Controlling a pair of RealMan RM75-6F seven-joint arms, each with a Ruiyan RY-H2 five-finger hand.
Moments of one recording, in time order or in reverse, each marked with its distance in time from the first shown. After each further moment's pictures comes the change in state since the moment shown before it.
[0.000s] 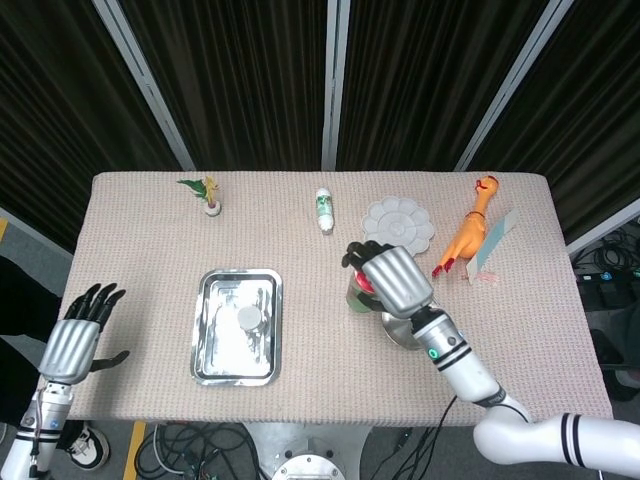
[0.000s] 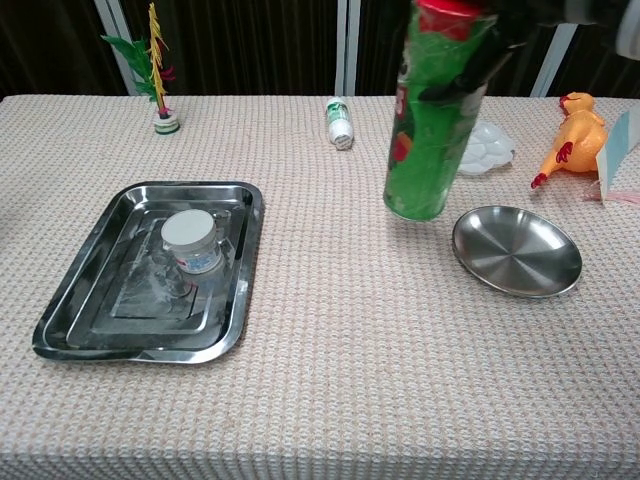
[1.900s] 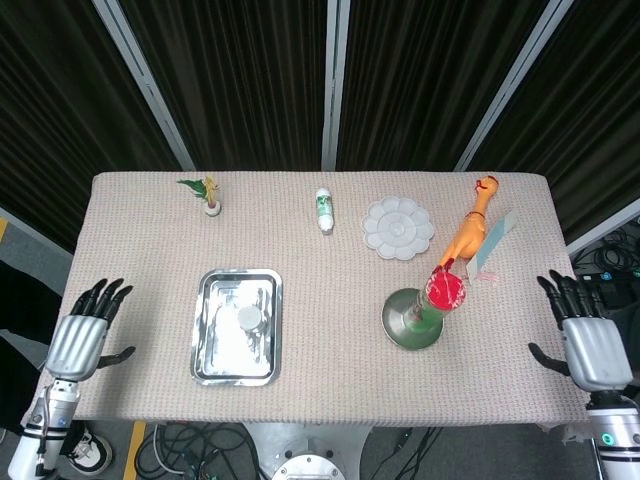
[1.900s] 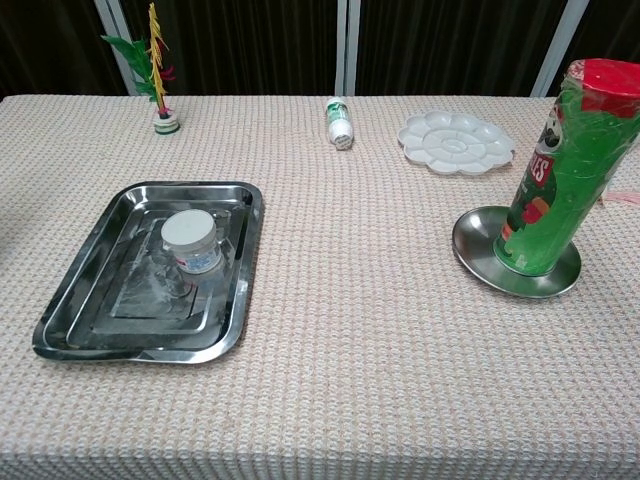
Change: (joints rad) left arm -0.011 0.006 -0.014 -0.060 0.011 0.010 0.085; right arm -0.617 0.358 -0.207 0.053 -0.323 0.344 0.429
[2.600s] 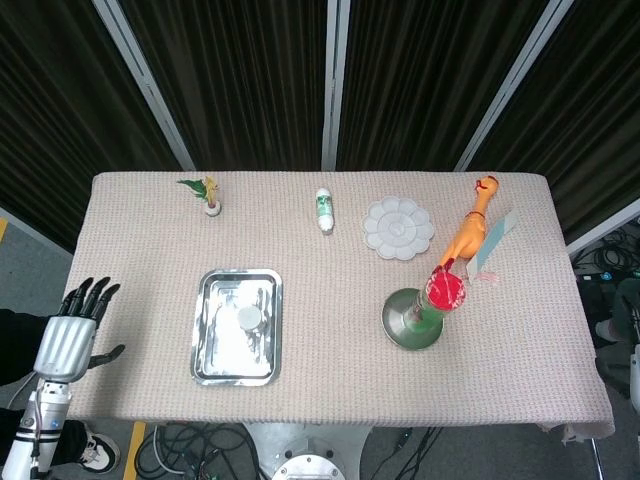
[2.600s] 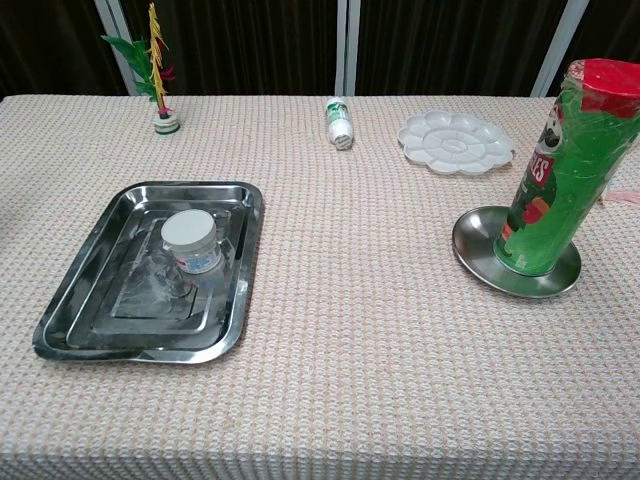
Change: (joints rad) left arm 0.021 -0.002 -0.010 0.019 -0.011 0.036 0.022; right arm -0.143 -0.092 -0.015 0.239 0.110 0.202 0.024
